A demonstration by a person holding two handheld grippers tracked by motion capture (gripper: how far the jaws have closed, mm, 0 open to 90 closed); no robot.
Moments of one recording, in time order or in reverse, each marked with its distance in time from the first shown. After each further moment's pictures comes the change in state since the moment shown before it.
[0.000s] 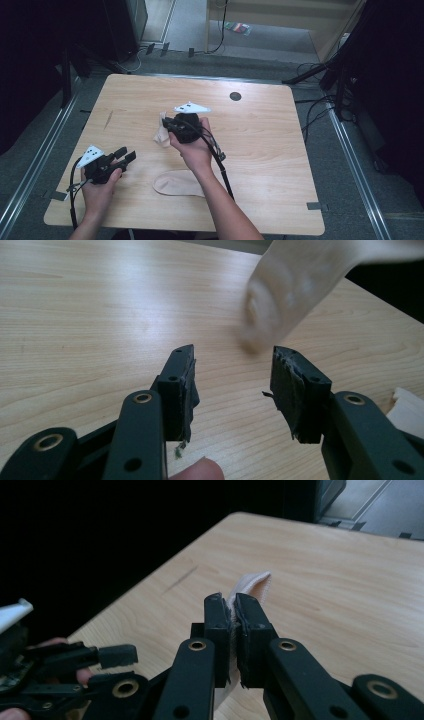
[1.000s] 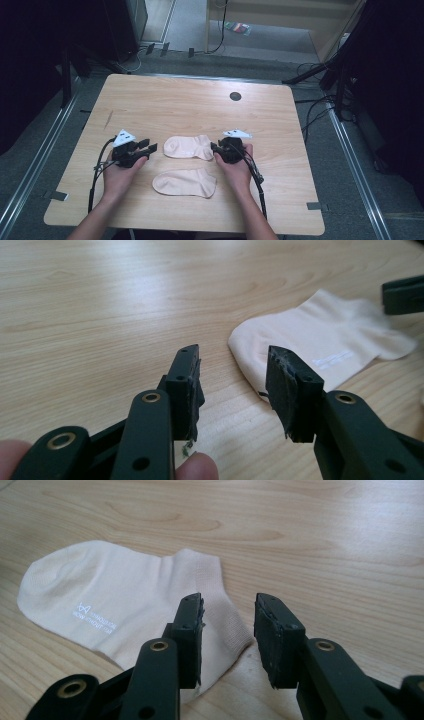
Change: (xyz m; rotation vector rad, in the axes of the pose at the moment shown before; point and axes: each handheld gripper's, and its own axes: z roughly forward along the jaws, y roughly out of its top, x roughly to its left) left arm -0.036 0.028 0.074 0.218 0.005 0.142; right arm -0.112 -0.108 -0.034 0.147 -0.279 0.104
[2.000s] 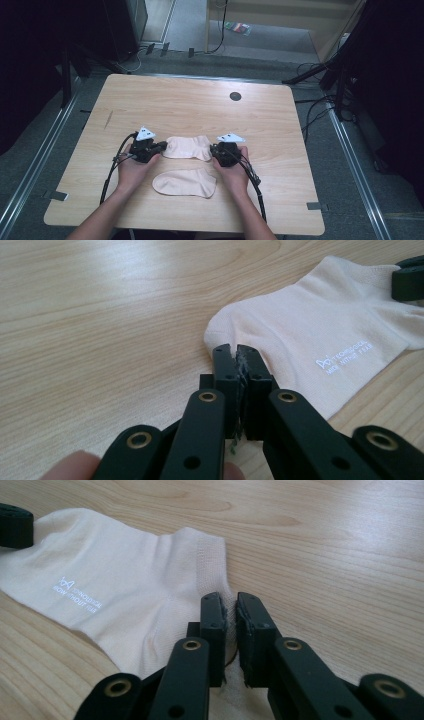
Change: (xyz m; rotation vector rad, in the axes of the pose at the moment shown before) left arm -0.010 0.006 0.036 0.114 -0.037 0.040; right arm 0.008 -0.012 0.009 0.007 -0.022 -0.091
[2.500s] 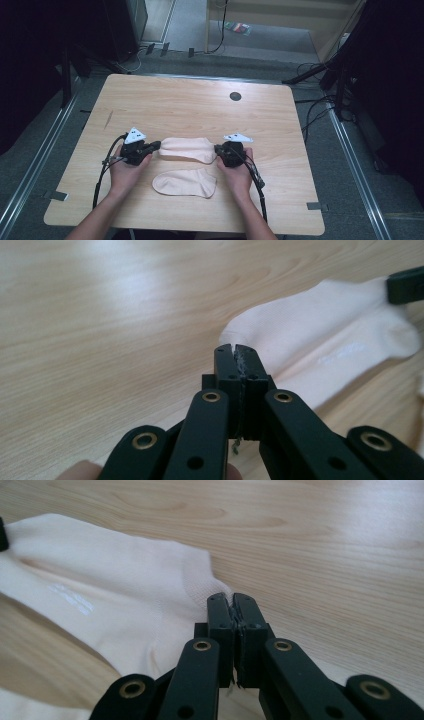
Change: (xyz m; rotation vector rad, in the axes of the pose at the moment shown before) left arm 0.000 -0.002 -0.034 -0.099 -0.014 0.020; right arm -0.004 0.004 -0.019 0.002 0.019 0.089
